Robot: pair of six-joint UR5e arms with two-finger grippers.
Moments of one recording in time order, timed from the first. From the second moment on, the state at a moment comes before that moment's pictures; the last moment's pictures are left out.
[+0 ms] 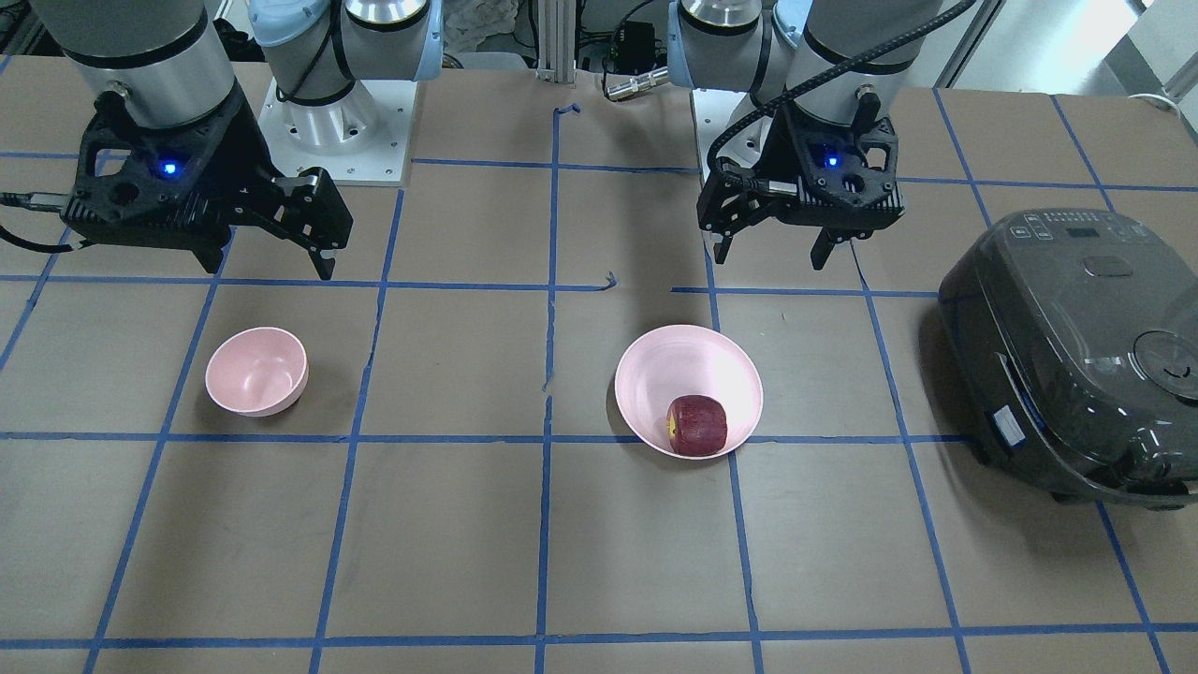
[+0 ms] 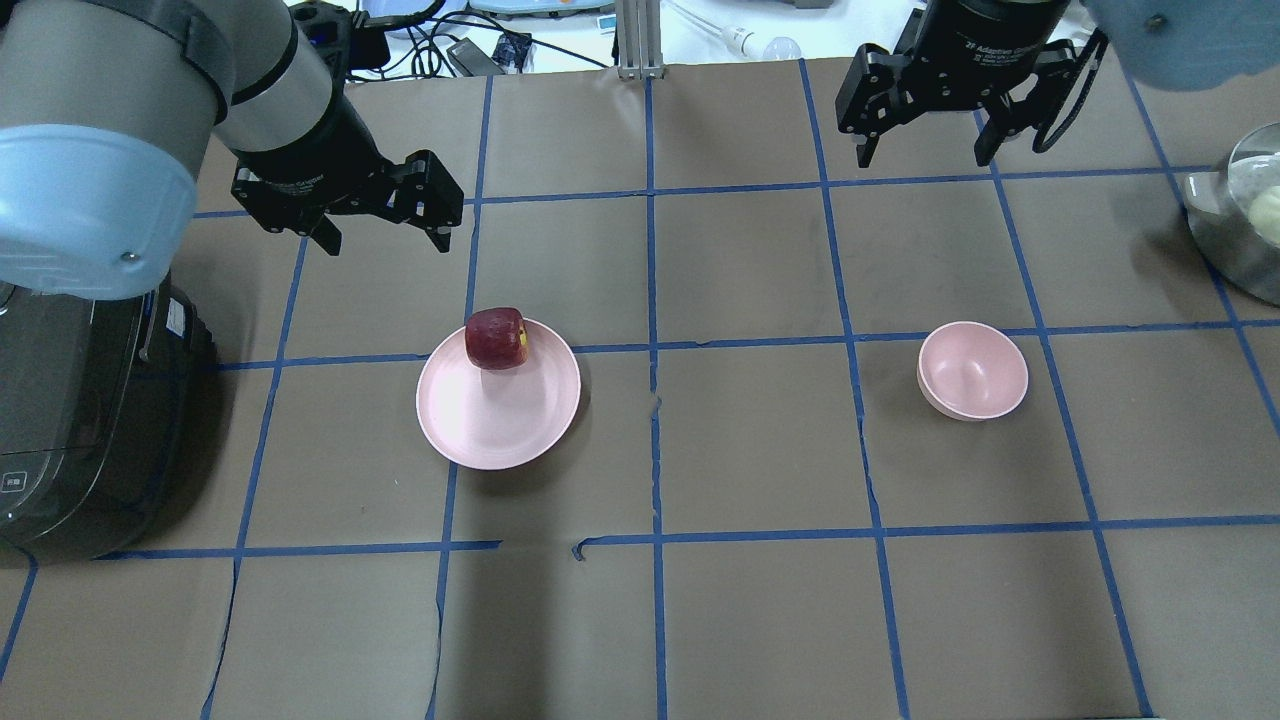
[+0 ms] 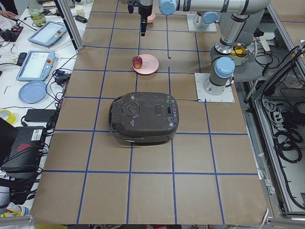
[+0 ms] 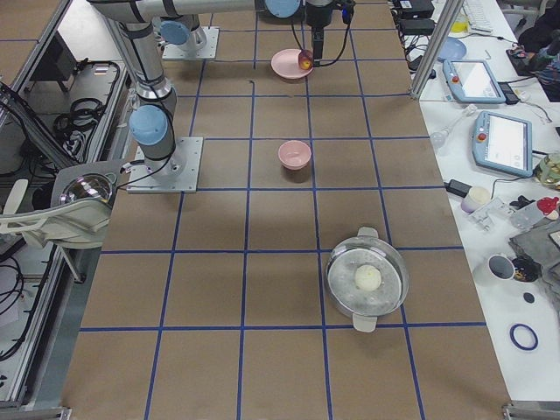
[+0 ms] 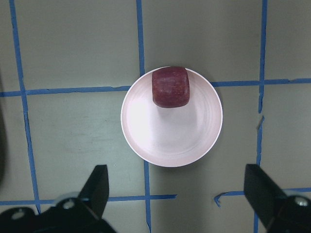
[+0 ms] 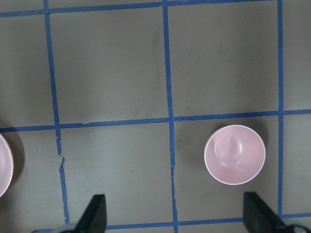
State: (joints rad) left arm -1.64 -1.56 -1.63 -1.43 1.56 -0.05; right arm 1.60 -1.48 1.42 -1.57 -1.58 0.08
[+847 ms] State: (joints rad) left arm -1.64 -1.56 -1.63 -1.42 1.56 -0.05; right arm 1.60 -1.48 1.42 -1.57 -1.58 0.08
